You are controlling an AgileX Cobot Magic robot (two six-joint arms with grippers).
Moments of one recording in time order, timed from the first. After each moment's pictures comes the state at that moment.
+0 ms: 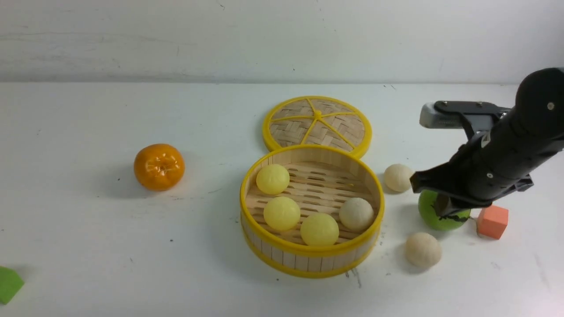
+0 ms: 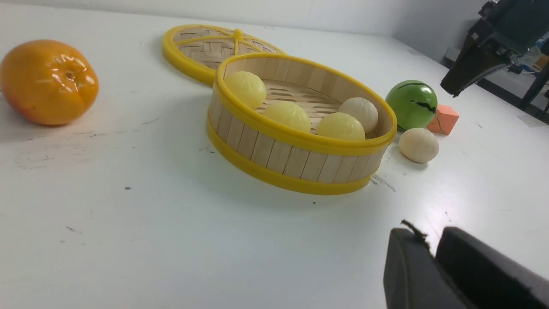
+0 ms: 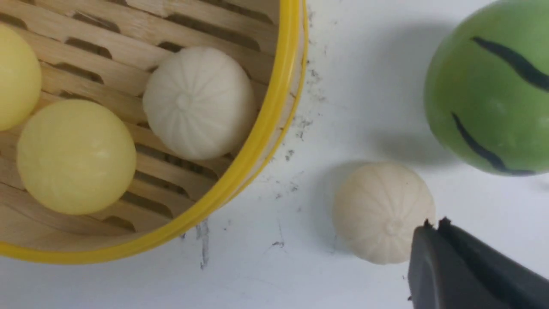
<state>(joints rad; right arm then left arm) 0.25 1.64 -1.20 0.14 0.81 0.08 -0.54 -0.01 -0.03 -0.30 0.24 0.03</state>
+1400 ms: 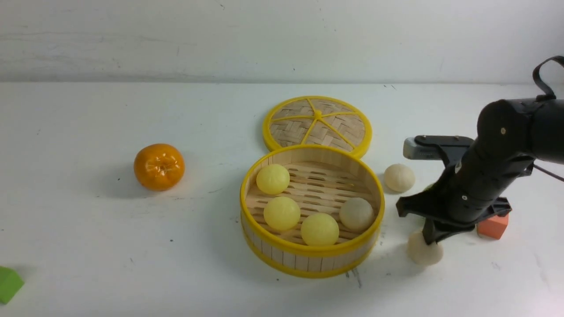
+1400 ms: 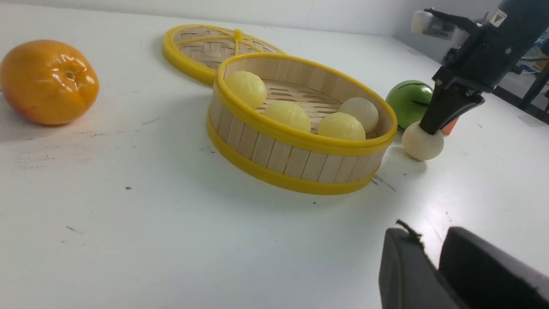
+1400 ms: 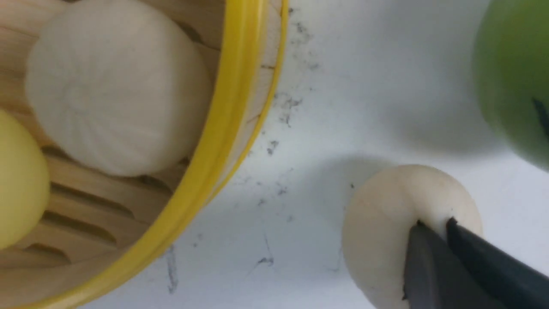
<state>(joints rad) 0.25 1.77 -1.22 0.16 0.81 0.11 -0.54 -0.01 -0.03 -0.30 0.24 0.03</state>
